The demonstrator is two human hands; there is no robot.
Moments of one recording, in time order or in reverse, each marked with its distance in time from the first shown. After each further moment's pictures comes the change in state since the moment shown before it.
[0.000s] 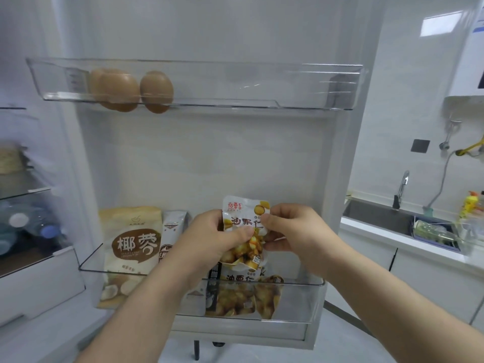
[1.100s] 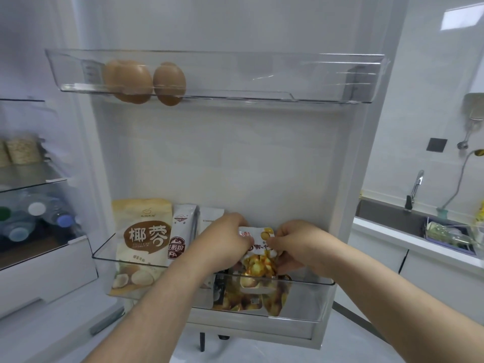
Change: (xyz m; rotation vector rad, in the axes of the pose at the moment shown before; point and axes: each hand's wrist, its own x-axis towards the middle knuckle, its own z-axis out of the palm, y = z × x) left_hand 0.021 -0.020 0.002 0.608 -0.027 -0.051; right_hand 0.013 0.020 0.007 -0.400 -0.091 0.302
